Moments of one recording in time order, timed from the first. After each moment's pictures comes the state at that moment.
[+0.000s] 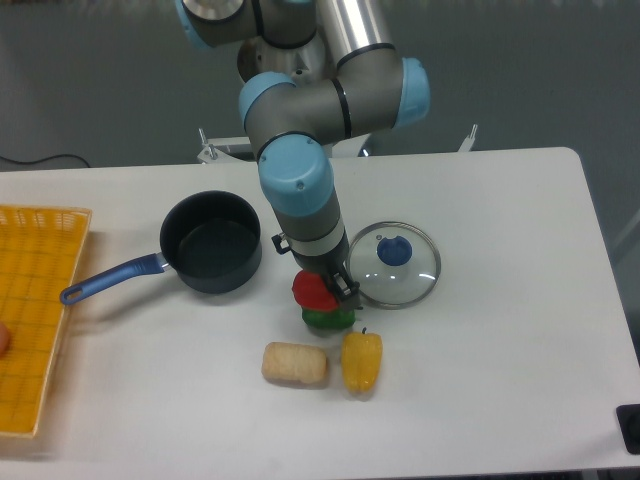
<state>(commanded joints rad) 2.37 -1.89 -1.62 -1.14 1.68 1.36</state>
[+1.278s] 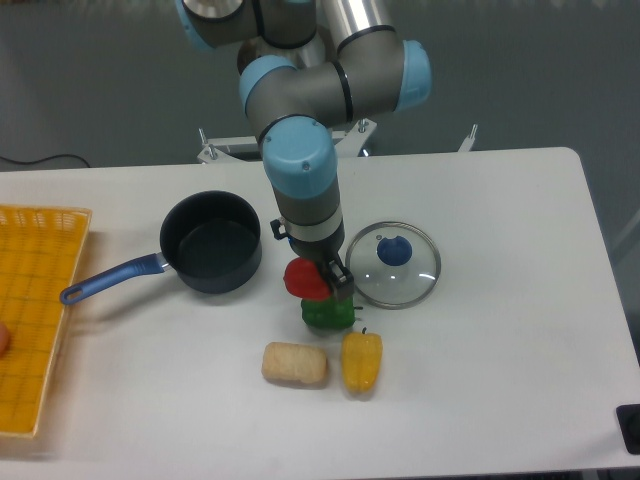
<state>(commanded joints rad) 2.35 -1.83 -1.68 -1.17 1.63 1.35</state>
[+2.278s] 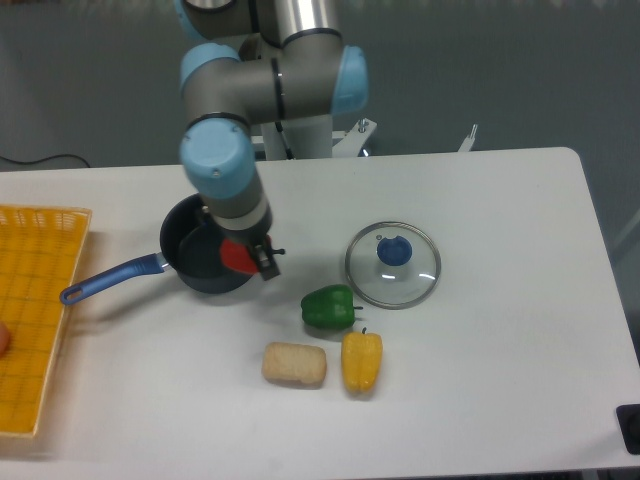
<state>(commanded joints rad) 2.13 -1.81 -1.74 -1.29 1.68 1.28</state>
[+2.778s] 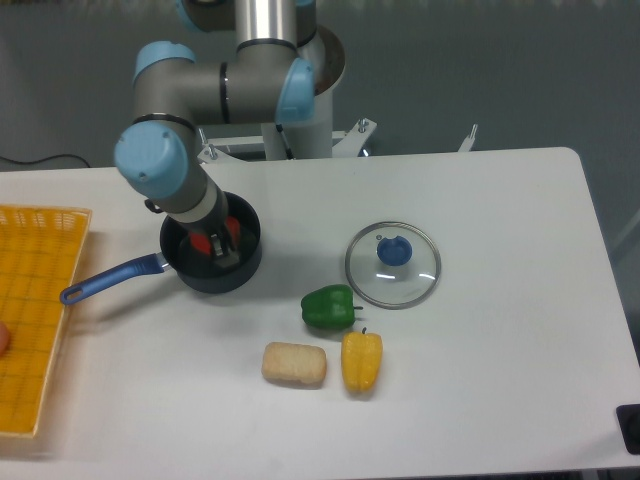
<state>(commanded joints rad) 2.03 -1.82 -1.77 -1.34 1.73 1.26</state>
